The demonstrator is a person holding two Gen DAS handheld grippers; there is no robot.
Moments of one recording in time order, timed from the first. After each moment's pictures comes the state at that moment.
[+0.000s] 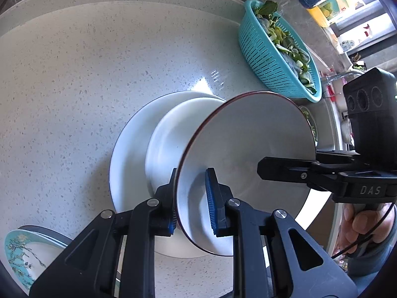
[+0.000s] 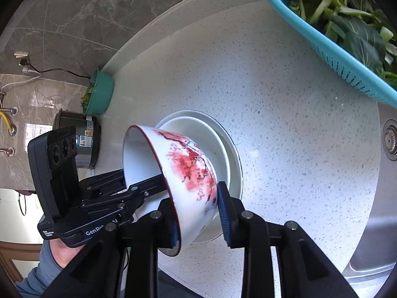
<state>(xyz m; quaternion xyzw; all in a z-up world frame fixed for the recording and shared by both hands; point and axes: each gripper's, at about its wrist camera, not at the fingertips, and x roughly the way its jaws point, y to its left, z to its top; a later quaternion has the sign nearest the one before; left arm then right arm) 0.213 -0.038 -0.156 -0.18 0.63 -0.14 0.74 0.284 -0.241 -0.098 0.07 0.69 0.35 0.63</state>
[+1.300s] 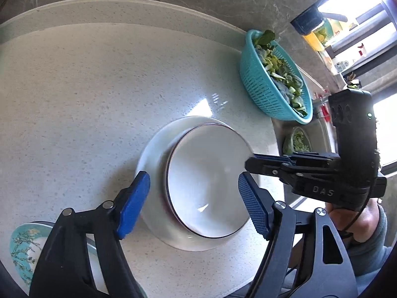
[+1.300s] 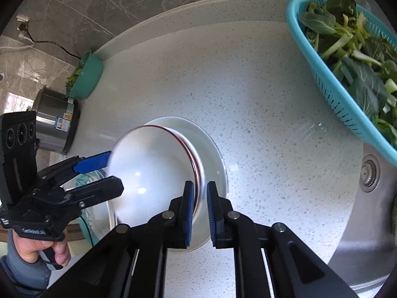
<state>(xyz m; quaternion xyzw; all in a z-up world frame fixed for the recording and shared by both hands) 0.194 0.001 -0.121 -0.20 0.58 -0.12 0.78 0.281 -0.217 -0.094 -0.03 0.65 0.35 0.67</state>
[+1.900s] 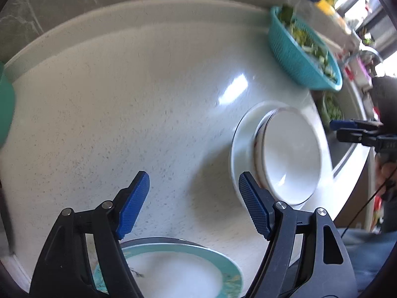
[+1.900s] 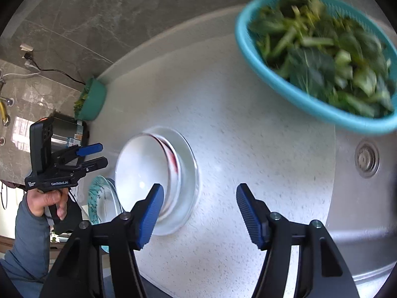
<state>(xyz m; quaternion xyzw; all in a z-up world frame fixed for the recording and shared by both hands) 0.201 0.067 -0.127 -0.06 0.63 -0.12 0.77 0.285 -0.281 -0.085 0.04 0.64 0.34 0.69</state>
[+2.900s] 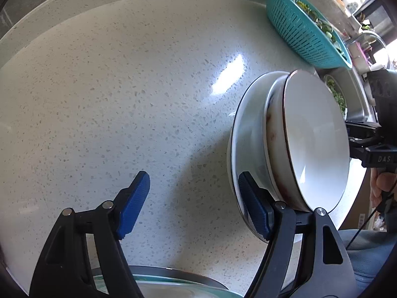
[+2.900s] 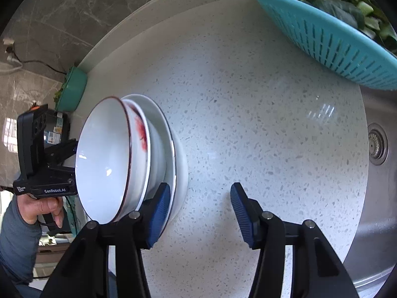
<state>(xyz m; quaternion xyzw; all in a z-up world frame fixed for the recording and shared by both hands) 0.201 0.054 -0.193 -0.04 0.64 -0.14 0.75 0.273 -0.236 -0.144 0.01 0.66 0.31 0.68</state>
